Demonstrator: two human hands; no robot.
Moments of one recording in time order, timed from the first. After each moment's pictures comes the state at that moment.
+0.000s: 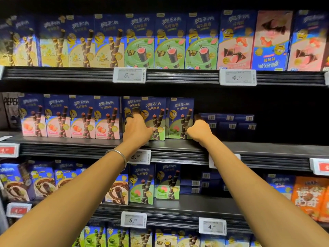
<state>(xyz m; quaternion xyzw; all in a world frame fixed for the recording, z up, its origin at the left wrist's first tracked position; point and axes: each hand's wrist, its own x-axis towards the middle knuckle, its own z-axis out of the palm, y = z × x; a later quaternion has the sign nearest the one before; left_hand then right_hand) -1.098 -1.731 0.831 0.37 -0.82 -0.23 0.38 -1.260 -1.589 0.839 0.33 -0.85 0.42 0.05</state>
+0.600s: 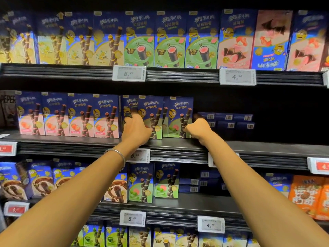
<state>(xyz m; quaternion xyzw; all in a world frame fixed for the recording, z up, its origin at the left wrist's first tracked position) -1.101 -1.739 0.825 0.38 -0.82 -0.22 0.37 -1.261 -1.591 0.841 0.29 -0.81 0.51 -0.01</state>
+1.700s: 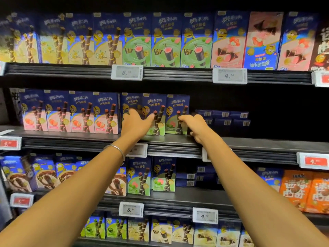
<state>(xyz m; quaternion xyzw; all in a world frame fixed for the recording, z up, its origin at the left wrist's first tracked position) -1.097 -1.728 0.831 0.36 -0.79 -0.29 0.40 -1.249 -1.582 0.844 0.27 -0.69 0.66 -0.14</state>
